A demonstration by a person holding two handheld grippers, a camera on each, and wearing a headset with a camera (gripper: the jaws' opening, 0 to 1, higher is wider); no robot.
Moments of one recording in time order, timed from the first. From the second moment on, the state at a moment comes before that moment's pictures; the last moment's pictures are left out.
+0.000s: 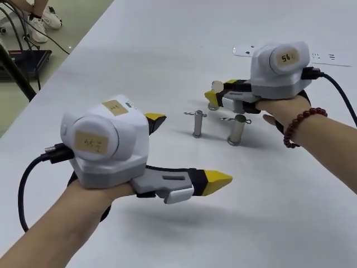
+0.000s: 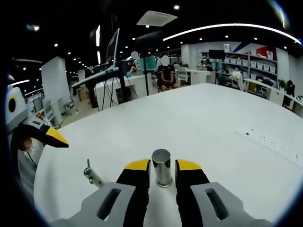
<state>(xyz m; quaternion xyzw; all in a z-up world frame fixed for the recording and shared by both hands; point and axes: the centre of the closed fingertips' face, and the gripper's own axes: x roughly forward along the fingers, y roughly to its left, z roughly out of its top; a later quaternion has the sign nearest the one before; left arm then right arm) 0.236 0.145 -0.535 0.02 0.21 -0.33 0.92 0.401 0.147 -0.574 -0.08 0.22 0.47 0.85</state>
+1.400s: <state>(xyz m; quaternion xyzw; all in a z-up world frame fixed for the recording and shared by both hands) 0.239 0.144 -0.525 0.01 0.19 -0.33 0.93 0.388 0.095 -0.564 -0.12 0.23 0.43 0.86</state>
